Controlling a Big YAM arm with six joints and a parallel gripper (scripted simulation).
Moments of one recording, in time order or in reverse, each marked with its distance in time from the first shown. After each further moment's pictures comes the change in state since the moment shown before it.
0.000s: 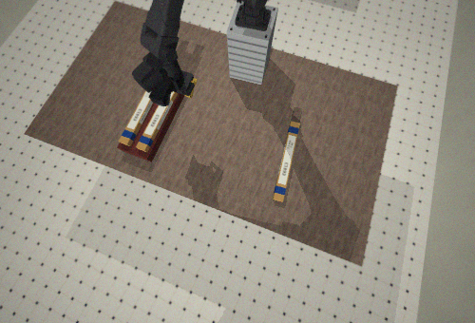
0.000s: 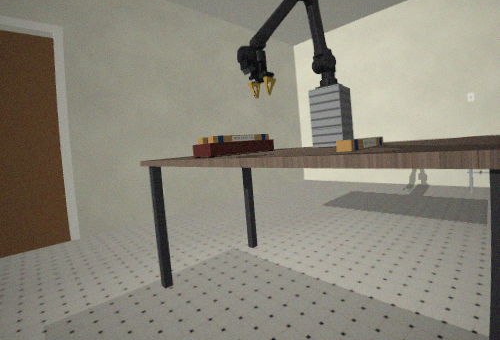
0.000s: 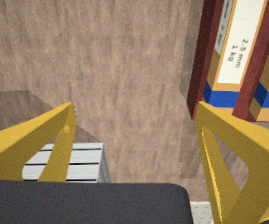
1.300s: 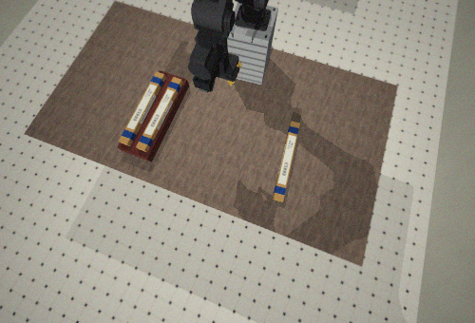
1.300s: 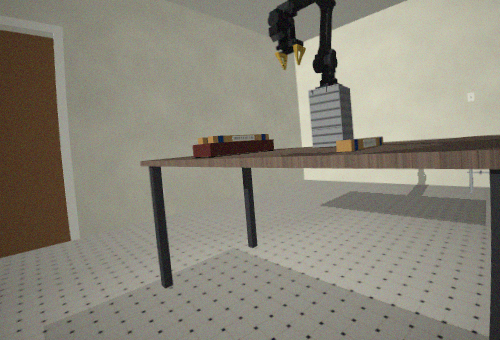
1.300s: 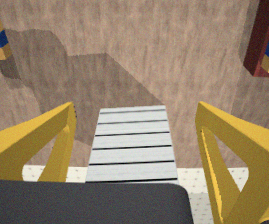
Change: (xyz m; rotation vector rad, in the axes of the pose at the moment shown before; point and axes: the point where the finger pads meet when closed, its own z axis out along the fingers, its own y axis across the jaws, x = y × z) arm 0.036 0.142 -0.100 0.004 -0.014 0.008
